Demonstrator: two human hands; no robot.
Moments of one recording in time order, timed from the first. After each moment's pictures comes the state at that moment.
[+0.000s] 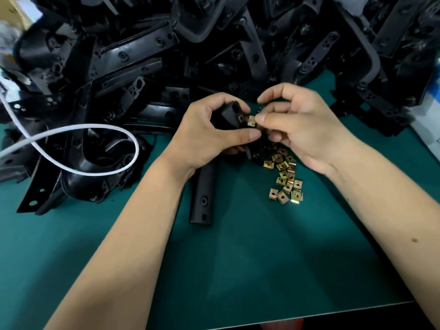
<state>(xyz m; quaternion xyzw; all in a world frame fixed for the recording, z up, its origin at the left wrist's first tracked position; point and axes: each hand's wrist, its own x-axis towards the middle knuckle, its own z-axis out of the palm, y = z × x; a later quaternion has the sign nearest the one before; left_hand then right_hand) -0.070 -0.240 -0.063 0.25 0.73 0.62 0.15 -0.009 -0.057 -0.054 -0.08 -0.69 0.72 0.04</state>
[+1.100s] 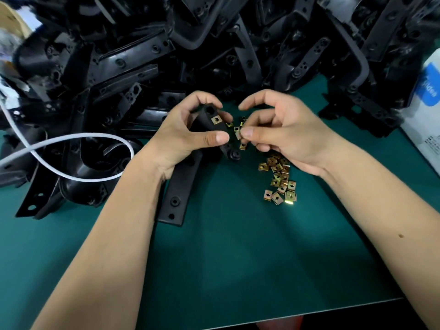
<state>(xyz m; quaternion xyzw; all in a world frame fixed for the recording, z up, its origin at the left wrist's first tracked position) -0.088 -0.268 -0.063 0.28 0.68 0.65 0.20 -0.005 -0.058 -0.053 0.01 -0.70 0.72 -0.03</state>
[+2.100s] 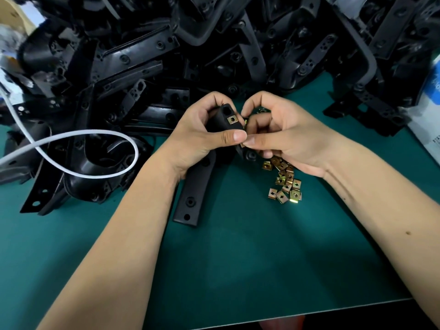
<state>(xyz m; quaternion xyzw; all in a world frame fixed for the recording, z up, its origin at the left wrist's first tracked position) -0.087 -0.255 -0.075 0.32 0.68 0.64 0.18 -0.007 -0.057 -0.059 0.05 -0.69 0.71 -0.08</state>
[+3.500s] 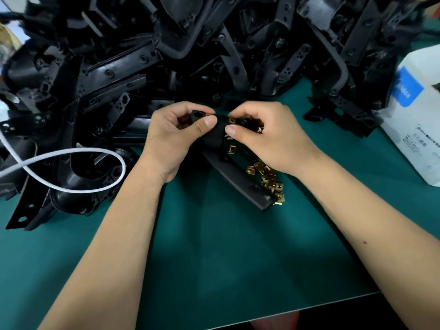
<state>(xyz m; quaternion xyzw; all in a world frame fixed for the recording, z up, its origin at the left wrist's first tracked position) -0.085 -0.252 -0.071 0.23 0.70 0.67 0.06 -0.005 -0.063 -0.058 0.01 -0.88 0.45 0.12</state>
